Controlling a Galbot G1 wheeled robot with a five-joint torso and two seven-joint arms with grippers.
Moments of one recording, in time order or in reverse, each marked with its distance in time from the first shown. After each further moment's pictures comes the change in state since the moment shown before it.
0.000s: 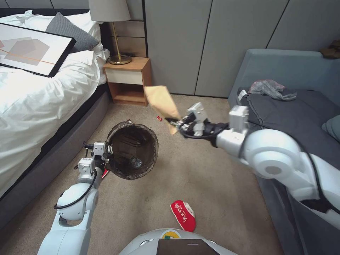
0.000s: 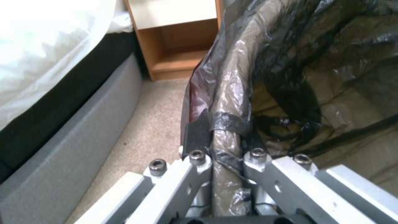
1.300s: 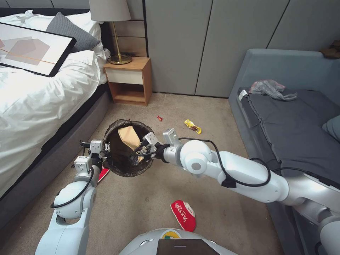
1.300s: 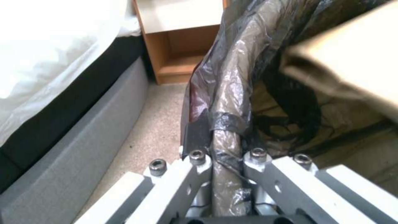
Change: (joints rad) left arm -0.020 -0.008 -0.024 -0.007 -0.014 0.012 0.002; right arm 0.288 0.408 -0.648 -0.423 0.042 -0.010 0.162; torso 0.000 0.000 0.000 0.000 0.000
